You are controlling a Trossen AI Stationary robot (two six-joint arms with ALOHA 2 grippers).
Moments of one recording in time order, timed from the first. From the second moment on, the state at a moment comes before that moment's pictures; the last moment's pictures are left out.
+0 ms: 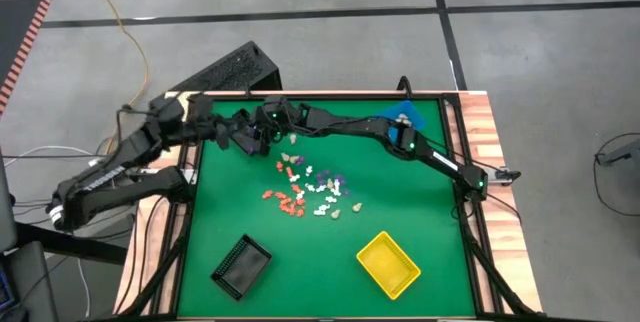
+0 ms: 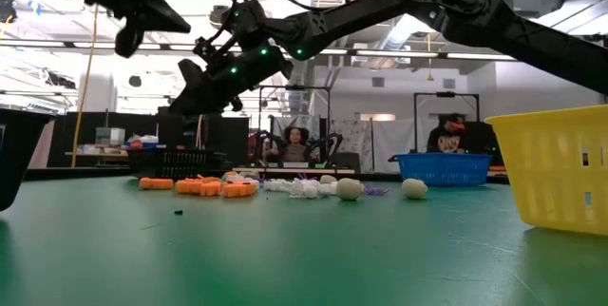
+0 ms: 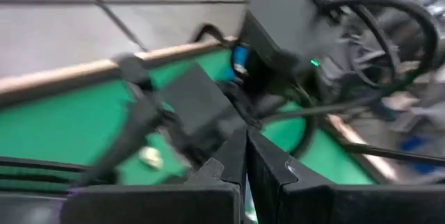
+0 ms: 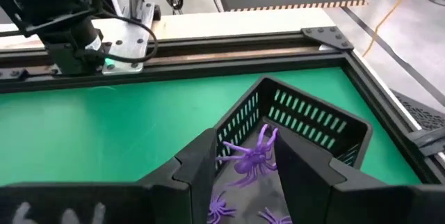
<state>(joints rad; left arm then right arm) 0.65 0.55 0.60 -0.24 0.23 -0.56 -0.27 2.55 2.36 -0.18 -0.13 -0.05</state>
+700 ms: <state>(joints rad) 0.76 0.49 0.53 -0.40 0.31 -0.54 -0.27 2.55 2.36 -0.18 -0.13 -0.06</state>
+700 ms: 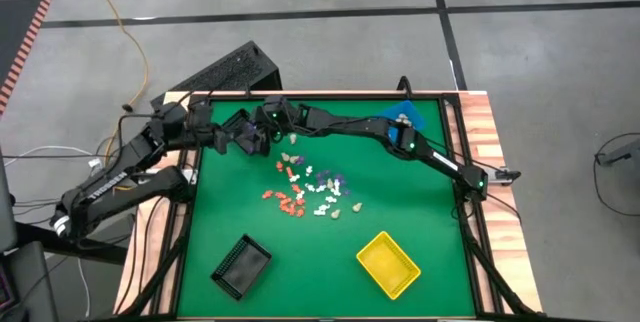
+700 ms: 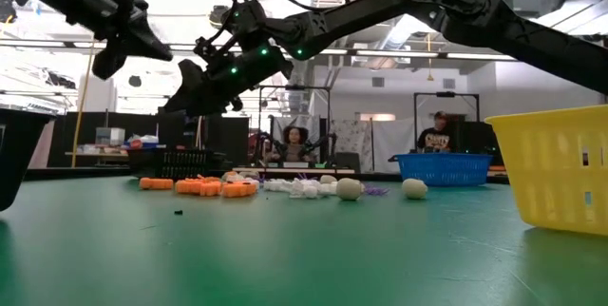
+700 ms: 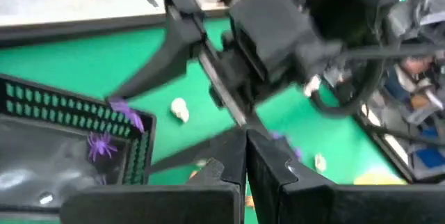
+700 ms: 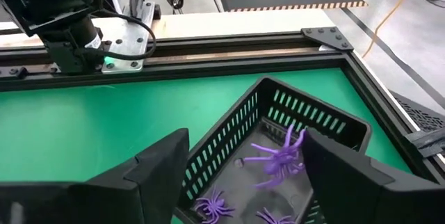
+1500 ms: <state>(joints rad) 0.81 0.63 0.44 -0.21 0.23 -0.43 -0.26 2.55 2.36 -0.13 -0.13 -0.06</state>
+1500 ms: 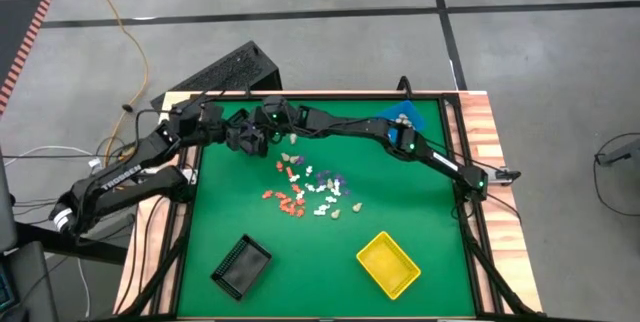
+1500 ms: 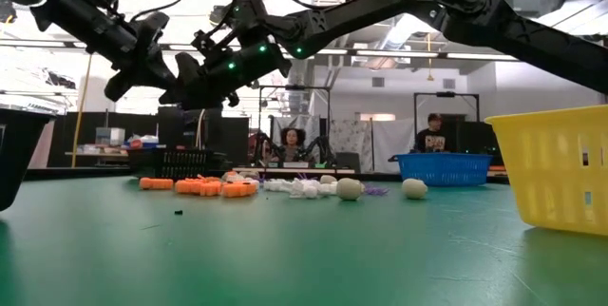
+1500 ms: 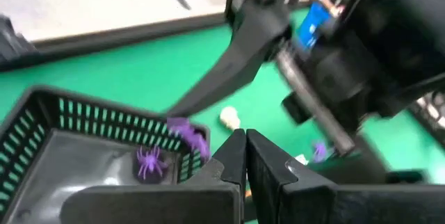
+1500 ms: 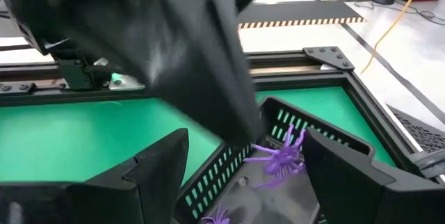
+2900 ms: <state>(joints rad) 0.88 0.67 0.44 -0.19 0.29 -0.40 -0.26 2.55 2.35 -0.15 -0.14 -0.06</state>
